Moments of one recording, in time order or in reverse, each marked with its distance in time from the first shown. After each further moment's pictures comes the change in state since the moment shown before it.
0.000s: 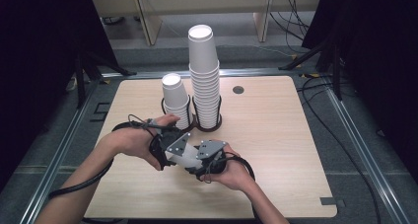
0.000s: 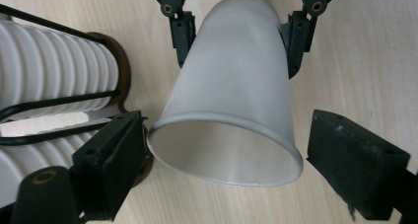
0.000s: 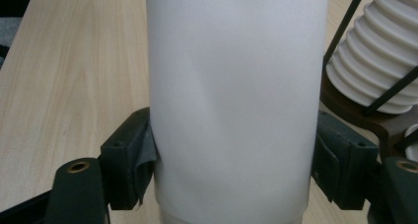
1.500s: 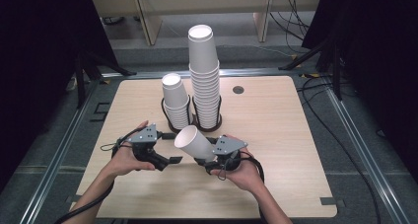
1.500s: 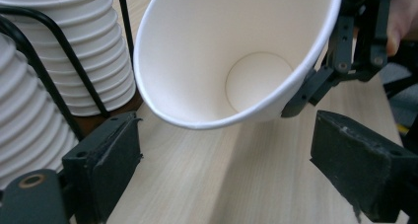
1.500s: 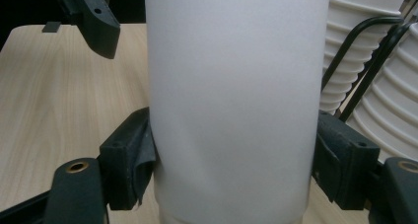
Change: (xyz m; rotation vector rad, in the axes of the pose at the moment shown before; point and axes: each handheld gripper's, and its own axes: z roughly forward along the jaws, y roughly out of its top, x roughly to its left) left arm -0.029 -0.088 0.061 -0.775 0.052 -0.702; right arm -0.013 -0.017 -0.028 -0.176 -0.140 0.036
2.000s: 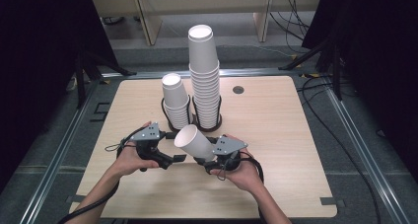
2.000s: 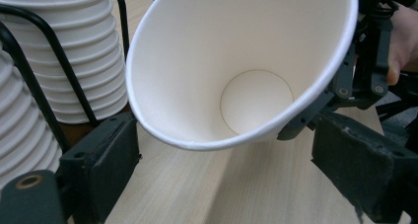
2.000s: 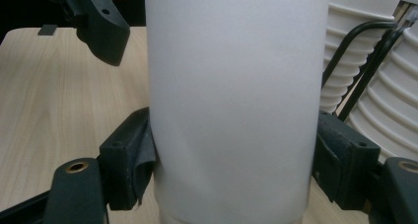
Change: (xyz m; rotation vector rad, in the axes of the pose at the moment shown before) left arm 0.001 0.002 0.009 -0.039 -0.001 -0.056; right arm 0.000 0.000 0.001 -0.016 -0.010 -0.004
